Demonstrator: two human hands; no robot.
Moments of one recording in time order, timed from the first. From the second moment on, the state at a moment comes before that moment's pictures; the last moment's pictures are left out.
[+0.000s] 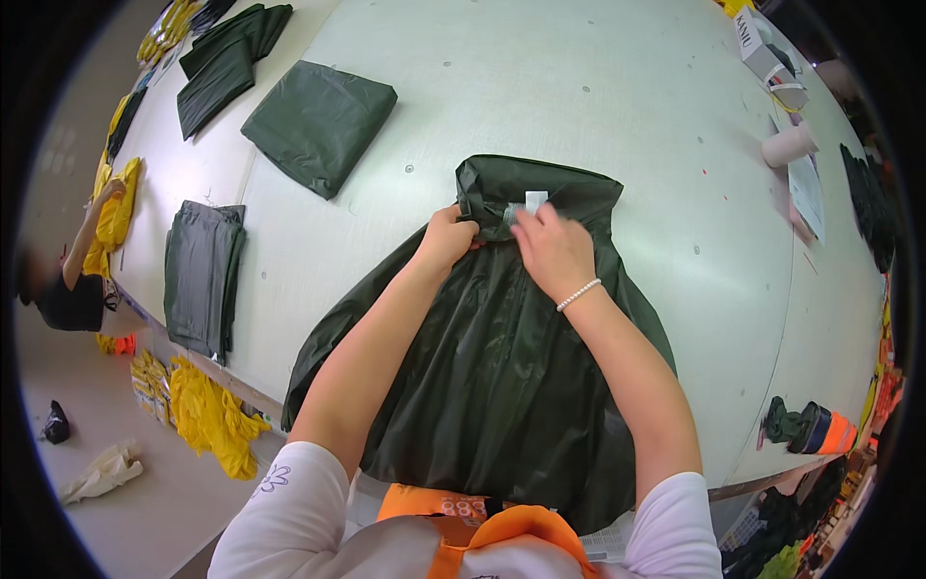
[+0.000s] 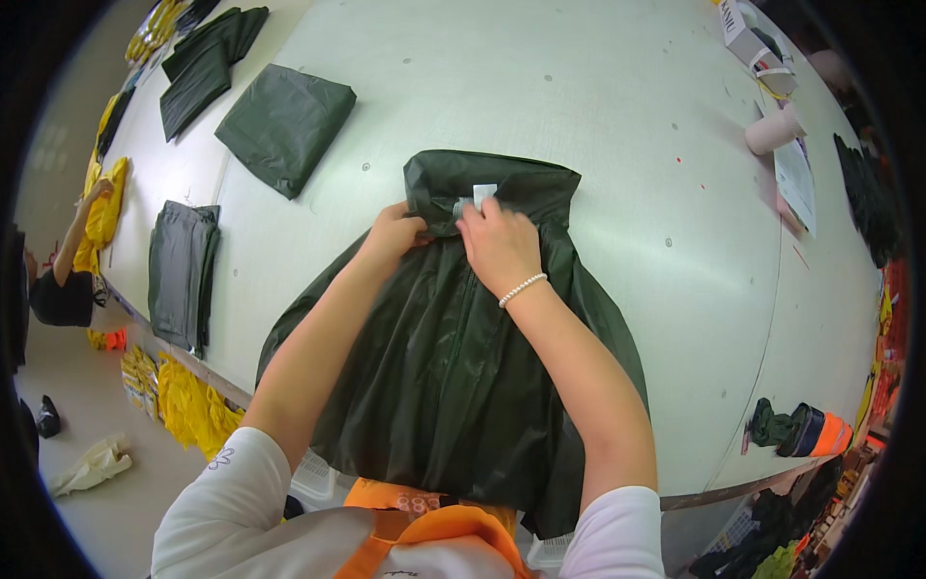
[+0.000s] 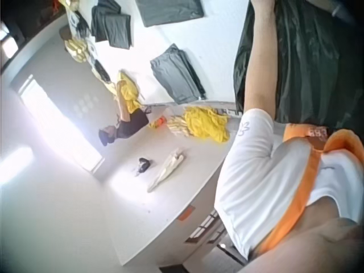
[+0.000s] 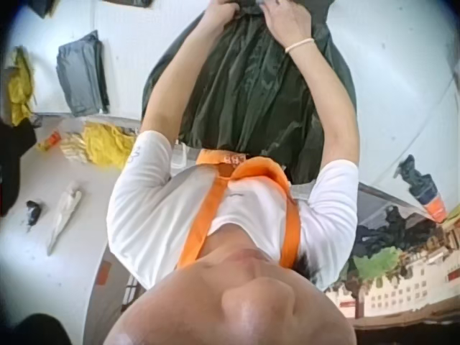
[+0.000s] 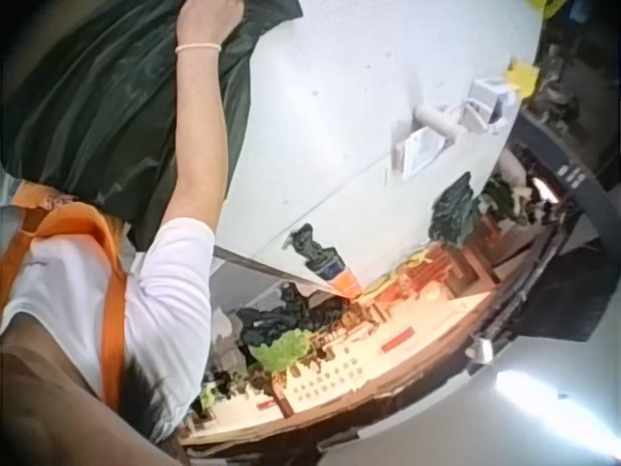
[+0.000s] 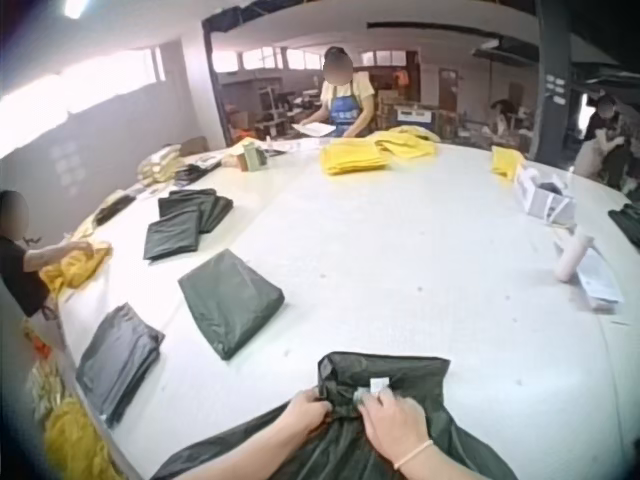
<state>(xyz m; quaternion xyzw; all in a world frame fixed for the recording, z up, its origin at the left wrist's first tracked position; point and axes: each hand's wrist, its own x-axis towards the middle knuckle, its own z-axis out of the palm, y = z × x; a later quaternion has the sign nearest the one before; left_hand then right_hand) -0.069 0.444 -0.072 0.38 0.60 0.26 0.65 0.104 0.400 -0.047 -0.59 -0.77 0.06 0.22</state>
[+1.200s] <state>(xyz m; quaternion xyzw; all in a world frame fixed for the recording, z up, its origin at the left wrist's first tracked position) -0.069 0.462 -0.048 0.76 0.52 0.27 0.27 0.500 0.202 -0.085 -0.91 -0.25 -0.17 0.30</state>
